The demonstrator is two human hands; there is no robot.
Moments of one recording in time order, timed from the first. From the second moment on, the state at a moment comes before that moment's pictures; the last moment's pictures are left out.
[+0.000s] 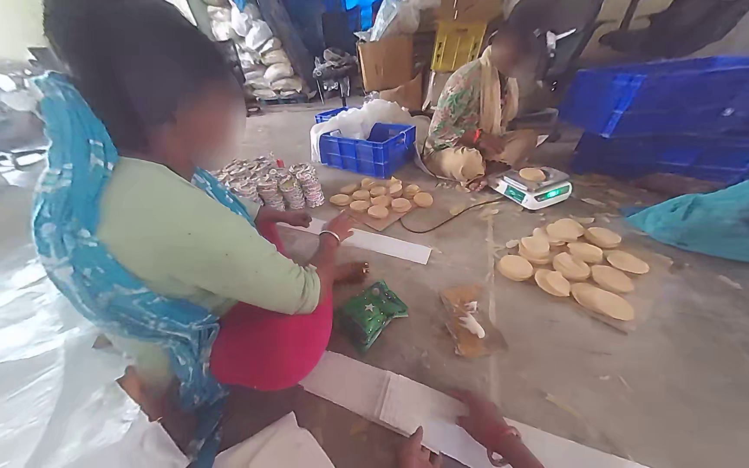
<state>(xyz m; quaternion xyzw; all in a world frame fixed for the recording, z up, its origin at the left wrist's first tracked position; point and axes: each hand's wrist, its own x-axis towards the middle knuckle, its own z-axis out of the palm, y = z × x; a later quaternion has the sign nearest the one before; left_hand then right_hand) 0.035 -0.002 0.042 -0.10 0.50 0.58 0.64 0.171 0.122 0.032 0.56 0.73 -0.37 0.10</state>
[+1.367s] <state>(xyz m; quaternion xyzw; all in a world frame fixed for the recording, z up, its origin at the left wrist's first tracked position) -0.056 -0.040 0.066 0.02 0.57 0.53 0.62 0.171 0.104 0.036 0.58 0.73 -0.36 0.06</state>
